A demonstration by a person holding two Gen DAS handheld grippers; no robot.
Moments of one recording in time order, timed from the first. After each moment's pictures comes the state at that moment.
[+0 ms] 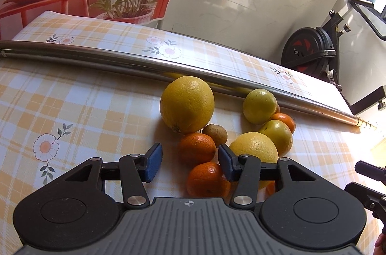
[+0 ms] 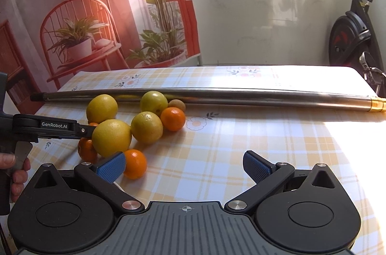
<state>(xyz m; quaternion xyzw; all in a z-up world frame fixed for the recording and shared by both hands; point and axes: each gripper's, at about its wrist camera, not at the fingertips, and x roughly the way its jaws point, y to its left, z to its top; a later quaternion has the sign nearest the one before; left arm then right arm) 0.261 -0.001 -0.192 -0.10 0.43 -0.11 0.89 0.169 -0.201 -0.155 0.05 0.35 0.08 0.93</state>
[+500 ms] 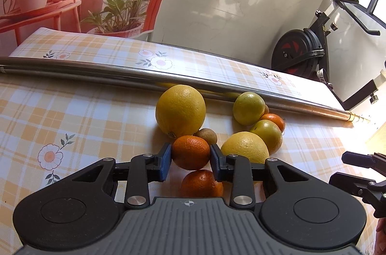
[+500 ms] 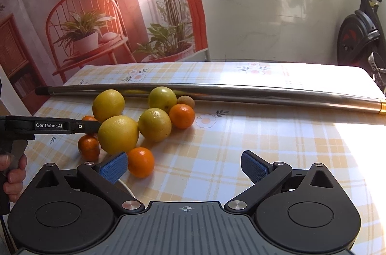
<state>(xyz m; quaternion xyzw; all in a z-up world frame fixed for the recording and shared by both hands) 0.241 0.000 -0.179 -0.08 0.39 -0.13 0.91 0.179 -0.193 -0.156 0.04 0.37 0.10 0.92</state>
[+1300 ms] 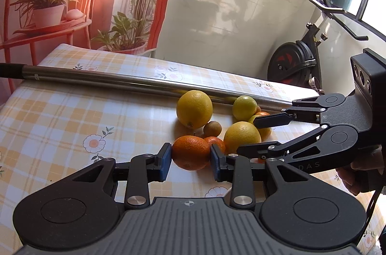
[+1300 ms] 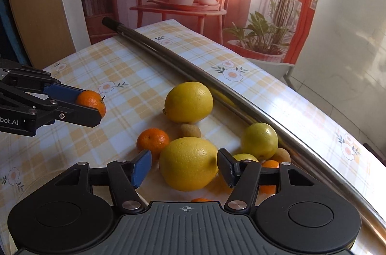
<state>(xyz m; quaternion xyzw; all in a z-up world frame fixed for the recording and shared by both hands) 0.186 0.030 -0.157 -0.08 0.35 -0.13 0.92 0.244 -0.078 -0.150 -0.17 0.39 0.30 0.85</state>
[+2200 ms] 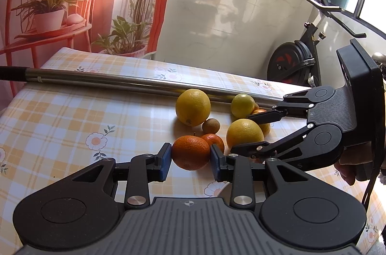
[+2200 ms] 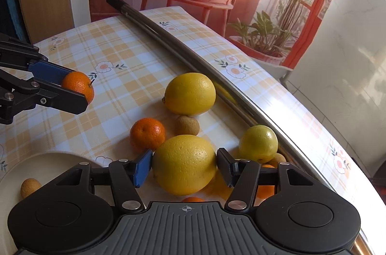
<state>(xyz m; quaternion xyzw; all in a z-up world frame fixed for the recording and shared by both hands) 0.173 0.029 -0.155 -0.07 0.34 -0.13 0.93 0.240 -0.064 -0.159 -0.23 0.39 0.29 0.85</state>
